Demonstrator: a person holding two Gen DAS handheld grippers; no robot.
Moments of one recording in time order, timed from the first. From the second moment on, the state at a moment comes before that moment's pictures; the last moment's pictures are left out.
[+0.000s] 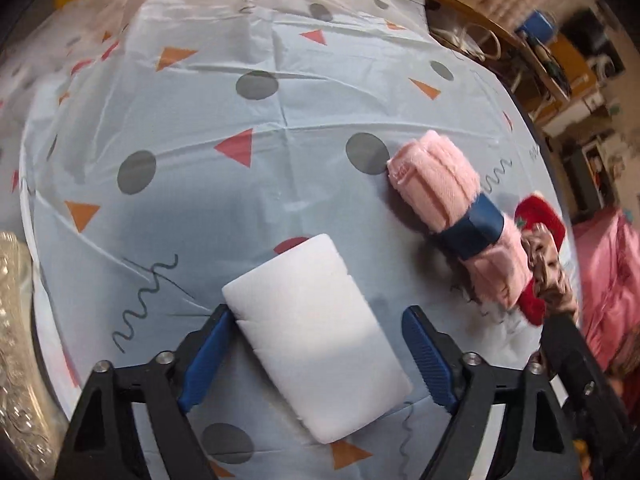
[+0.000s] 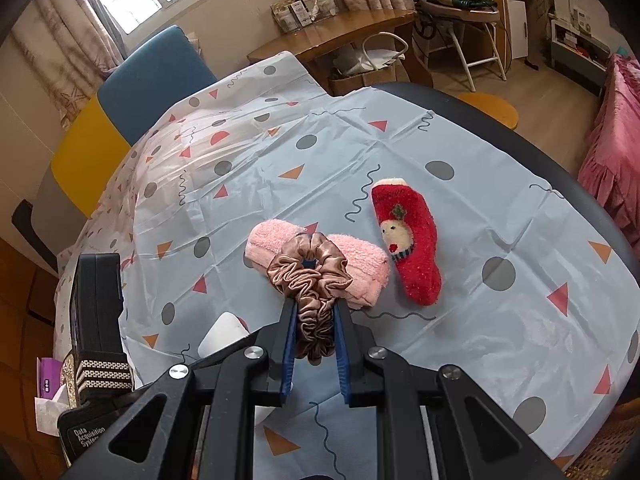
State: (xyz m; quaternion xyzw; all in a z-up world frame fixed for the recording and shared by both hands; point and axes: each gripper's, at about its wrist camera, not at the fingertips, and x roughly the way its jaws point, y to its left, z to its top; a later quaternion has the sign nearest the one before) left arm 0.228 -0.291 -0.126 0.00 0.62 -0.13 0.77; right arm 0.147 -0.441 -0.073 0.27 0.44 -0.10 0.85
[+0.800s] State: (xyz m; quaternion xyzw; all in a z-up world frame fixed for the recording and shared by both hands) left arm 0.222 -0.225 -0.103 0.07 0.57 -0.21 0.79; right arm 0.172 -0.408 -0.134 0.16 0.57 -0.09 0.80
